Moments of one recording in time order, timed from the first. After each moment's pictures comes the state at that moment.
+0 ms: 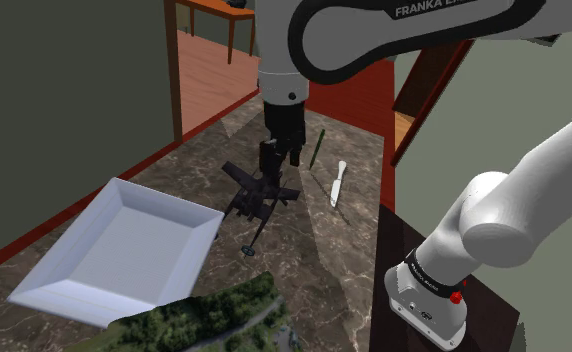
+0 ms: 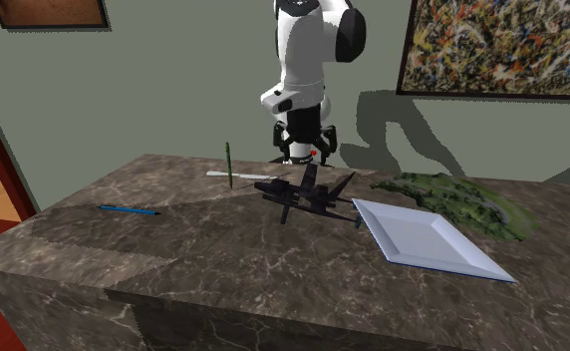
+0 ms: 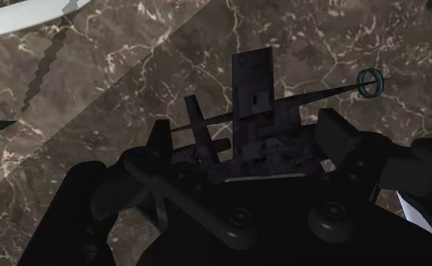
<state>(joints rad) 0.25 -0.18 0.39 -2.20 0.13 1.79 0.20</state>
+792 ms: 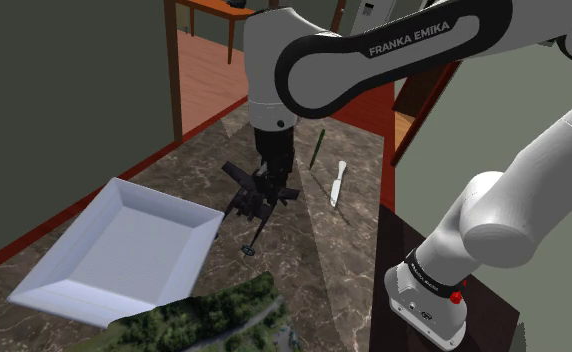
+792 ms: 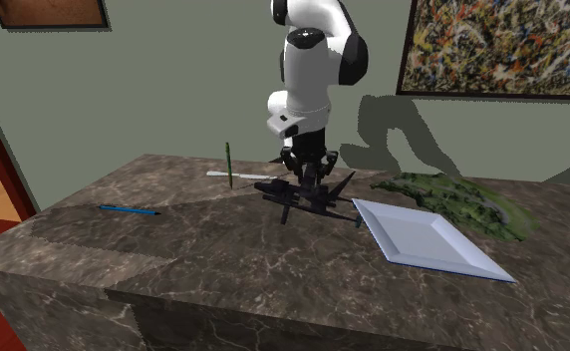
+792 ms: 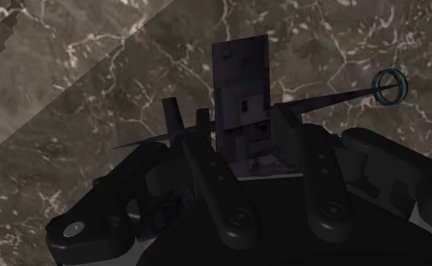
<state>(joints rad) 0.26 -0.10 0.42 -2.25 0.12 1.90 0.21</state>
